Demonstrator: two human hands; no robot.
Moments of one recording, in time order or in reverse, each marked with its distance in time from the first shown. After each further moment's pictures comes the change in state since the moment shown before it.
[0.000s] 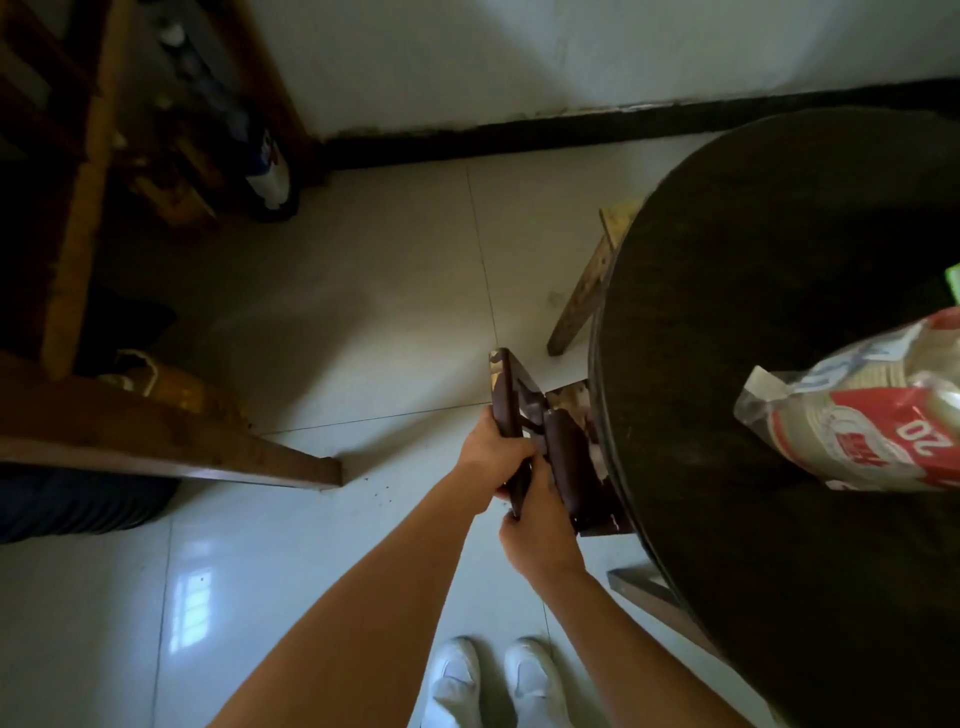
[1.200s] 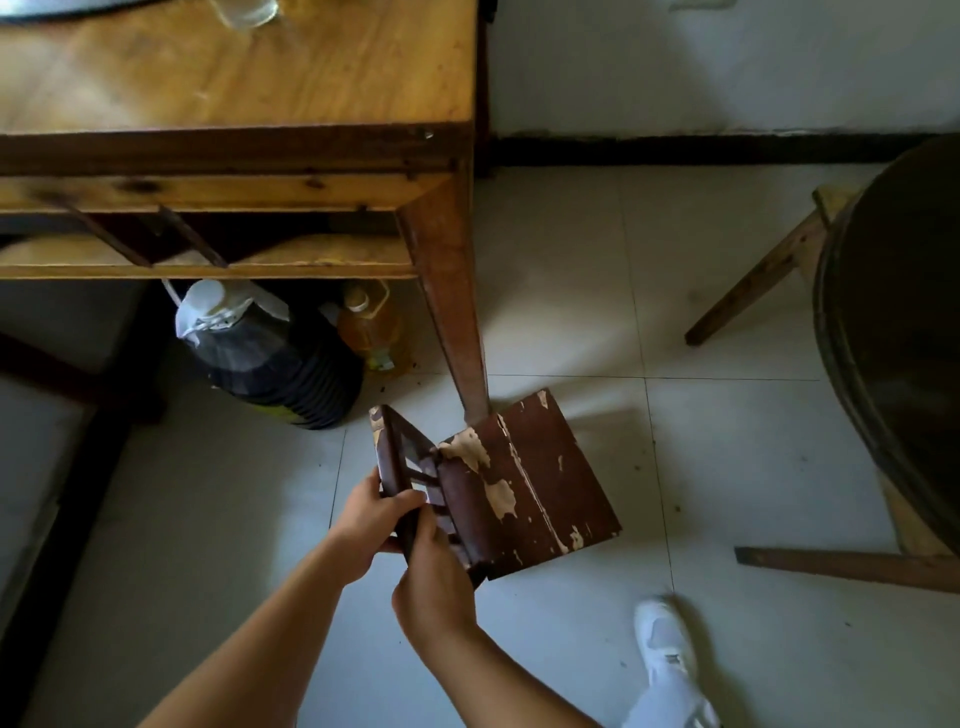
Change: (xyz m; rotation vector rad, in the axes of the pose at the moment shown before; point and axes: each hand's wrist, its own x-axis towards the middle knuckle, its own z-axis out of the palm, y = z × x) left_hand -0.199 -0.262 -0.325 -0.220 0.282 -0.031; right_hand -0.243 -0.100 0.328 -0.231 -0.250 -0.240
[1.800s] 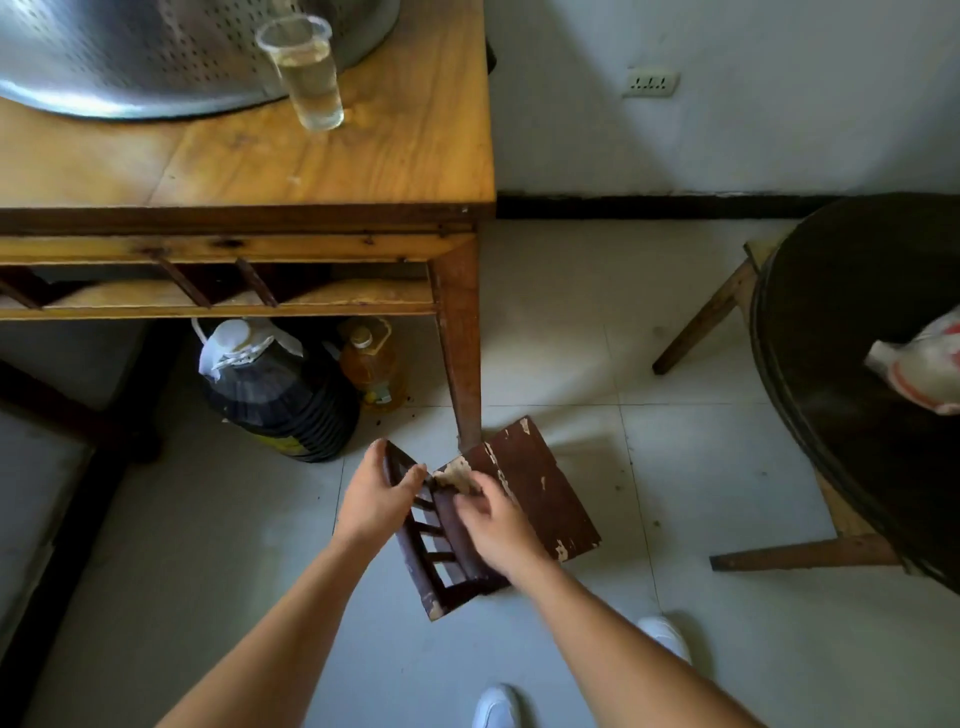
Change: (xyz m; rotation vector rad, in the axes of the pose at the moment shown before) left_hand -0.075 0.047 -0.022 0.337 0.171 0.326; right_hand -0.018 -0.016 -0.085 0.460 -0.068 0.089
